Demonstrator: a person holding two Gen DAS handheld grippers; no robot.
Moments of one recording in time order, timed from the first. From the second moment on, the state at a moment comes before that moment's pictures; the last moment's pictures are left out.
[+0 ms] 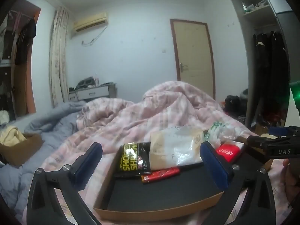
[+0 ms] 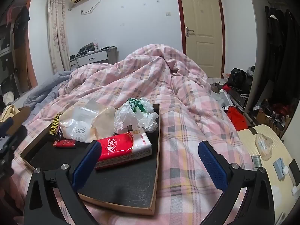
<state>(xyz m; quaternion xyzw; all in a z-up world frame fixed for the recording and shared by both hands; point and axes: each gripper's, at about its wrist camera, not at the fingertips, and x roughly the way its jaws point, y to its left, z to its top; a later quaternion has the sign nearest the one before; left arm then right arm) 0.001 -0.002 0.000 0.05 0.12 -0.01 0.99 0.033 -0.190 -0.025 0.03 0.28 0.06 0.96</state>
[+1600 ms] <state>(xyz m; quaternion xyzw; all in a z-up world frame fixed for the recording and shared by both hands) 0.060 0.070 -0.042 -0.15 0.30 -0.03 0.94 0.100 -0.149 -0.041 -0.02 0.34 0.16 0.92</state>
